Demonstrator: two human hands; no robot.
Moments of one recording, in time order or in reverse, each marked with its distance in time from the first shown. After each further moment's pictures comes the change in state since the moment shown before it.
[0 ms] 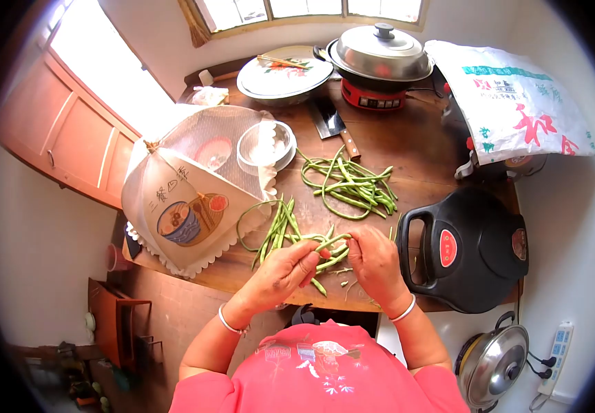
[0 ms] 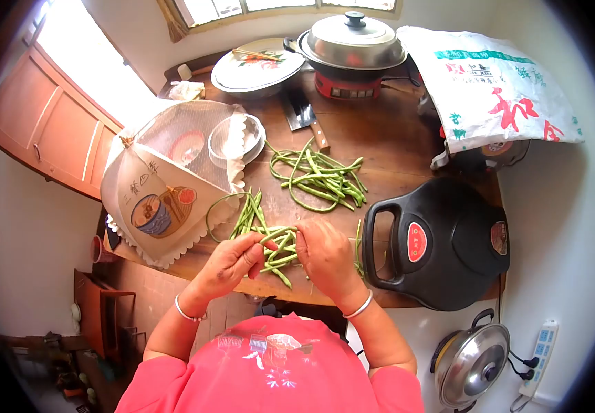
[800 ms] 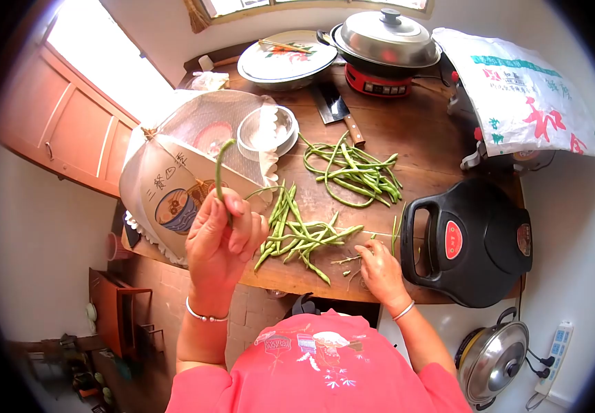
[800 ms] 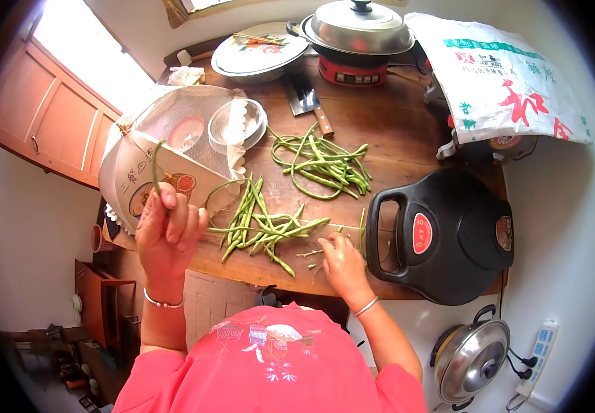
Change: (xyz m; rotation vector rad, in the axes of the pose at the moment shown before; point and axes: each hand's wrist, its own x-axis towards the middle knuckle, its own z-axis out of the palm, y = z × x) left_hand -0.004 0.026 -0.045 -0.777 0.172 0.463; right_hand -0.096 0.061 0.027 -0.339 -0.275 0.166
